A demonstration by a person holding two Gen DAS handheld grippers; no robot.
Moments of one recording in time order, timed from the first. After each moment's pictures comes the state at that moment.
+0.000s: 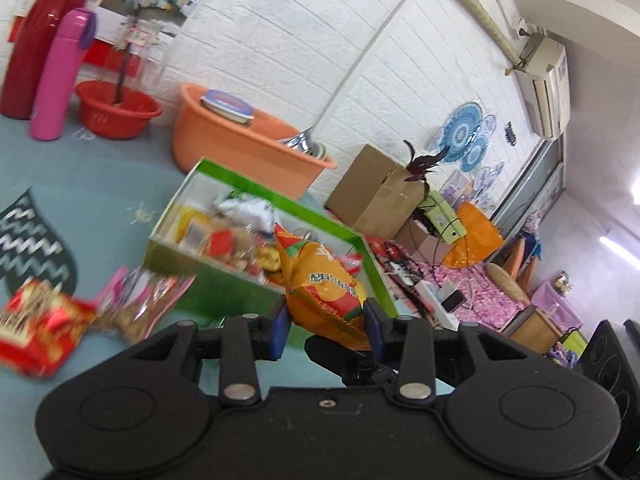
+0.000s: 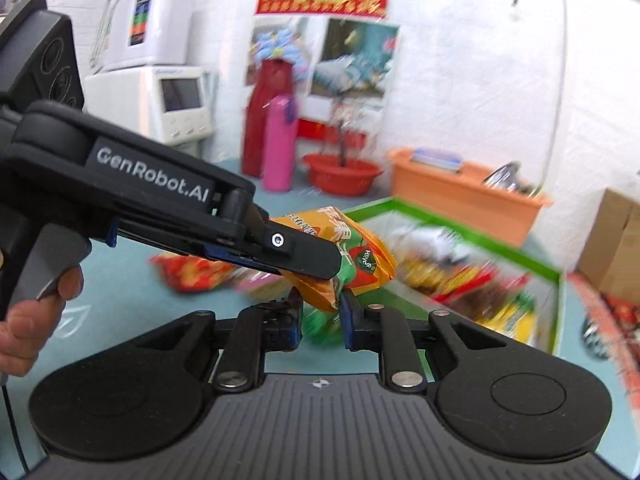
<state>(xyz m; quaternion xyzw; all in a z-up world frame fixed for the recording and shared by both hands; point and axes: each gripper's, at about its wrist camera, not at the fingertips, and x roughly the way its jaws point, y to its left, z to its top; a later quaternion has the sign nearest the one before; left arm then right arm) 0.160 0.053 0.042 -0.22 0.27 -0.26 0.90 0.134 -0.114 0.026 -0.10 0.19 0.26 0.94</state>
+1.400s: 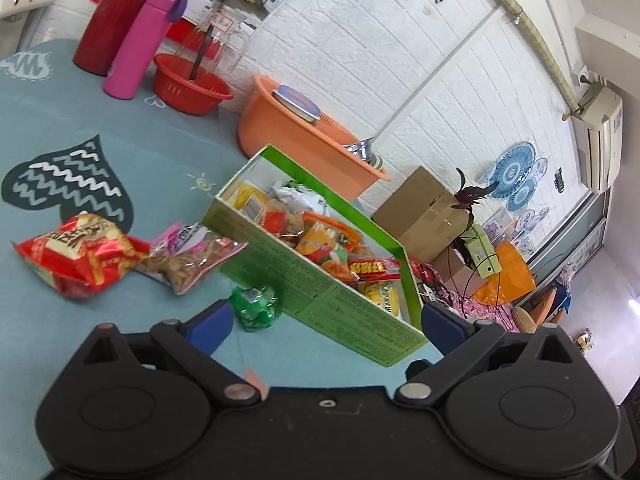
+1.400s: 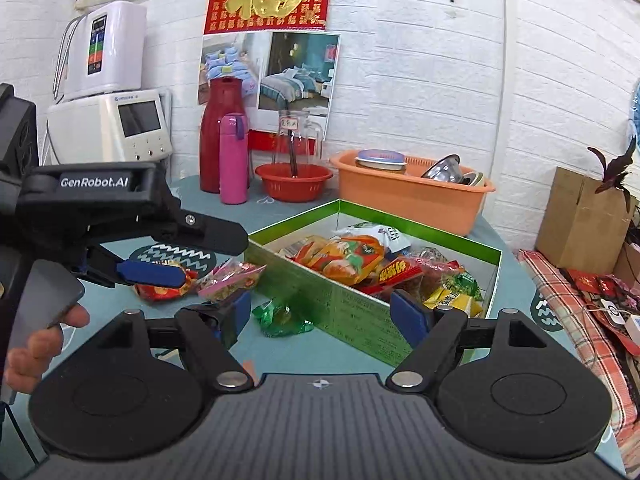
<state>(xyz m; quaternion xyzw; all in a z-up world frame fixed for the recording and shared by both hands) 0.122 0.070 0.028 -0.28 0.29 -0.16 0.90 0.102 -0.144 0.046 -0.07 0.20 0.21 0.95</state>
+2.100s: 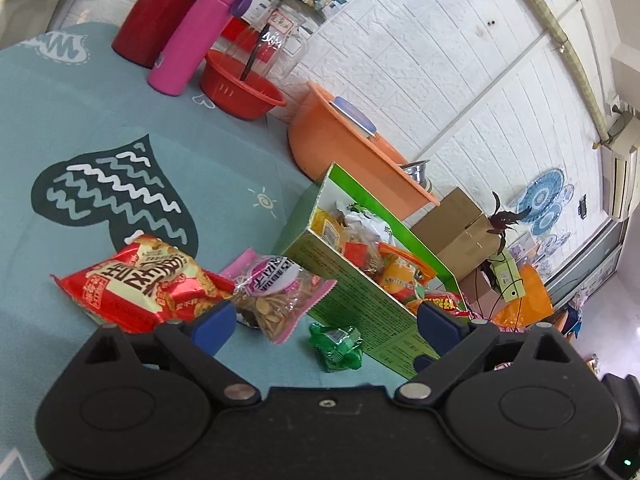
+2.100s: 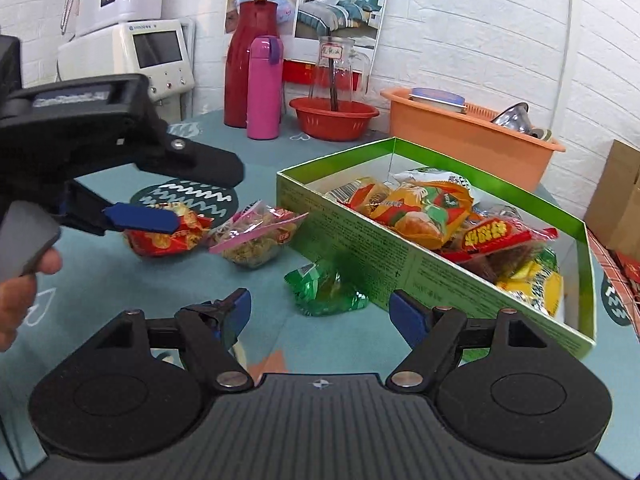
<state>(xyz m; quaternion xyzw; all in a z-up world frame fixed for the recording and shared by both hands) 0.153 0.129 -0.002 -0.31 0.29 -0.13 0.90 0.165 -0.080 -0.003 -0.10 0.27 0.25 0.92</state>
